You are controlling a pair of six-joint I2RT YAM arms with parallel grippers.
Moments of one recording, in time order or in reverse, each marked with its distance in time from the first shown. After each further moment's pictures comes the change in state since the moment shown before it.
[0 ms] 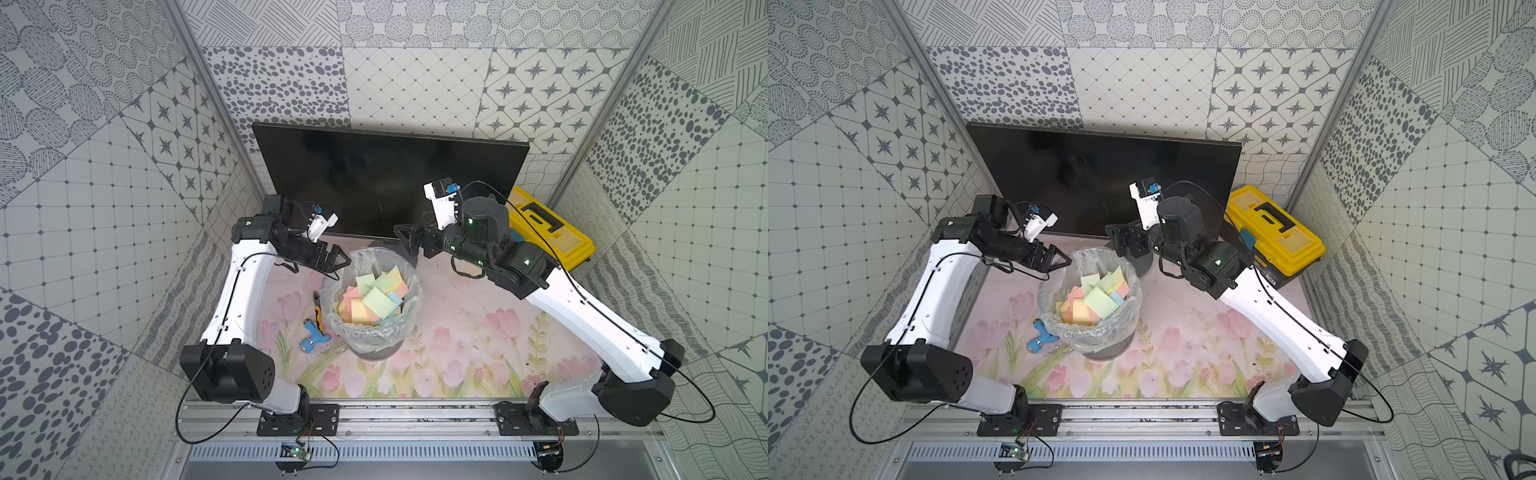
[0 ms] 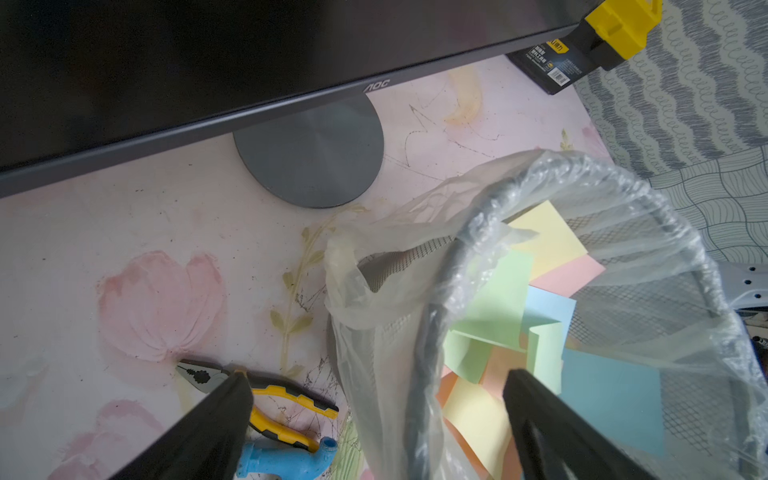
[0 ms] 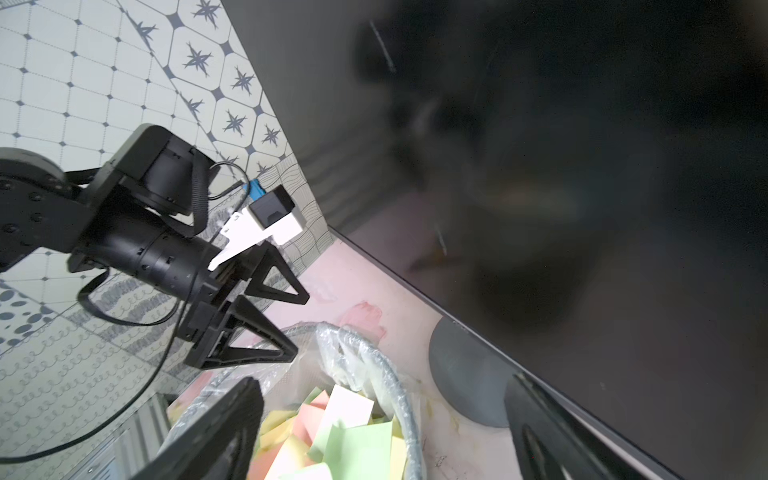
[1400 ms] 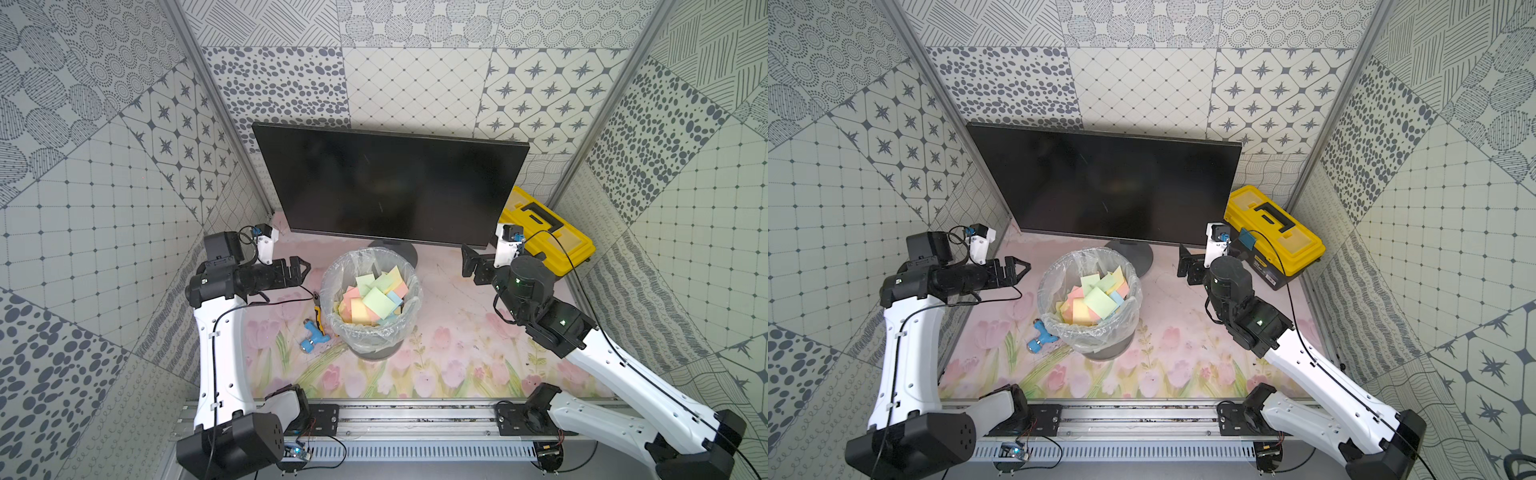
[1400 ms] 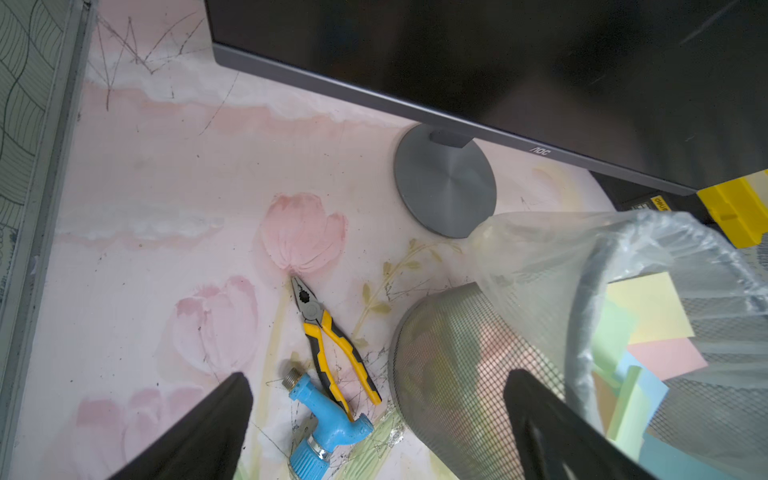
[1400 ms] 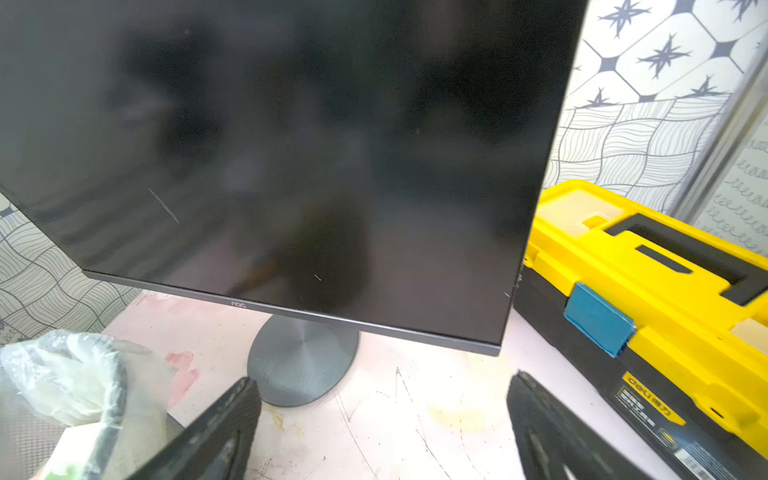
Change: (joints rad) left arm 0.339 -0.385 -0.396 0.240 -0.095 -0.245; right arm -0.102 -0.507 -0.707 0.245 0.473 -0.004
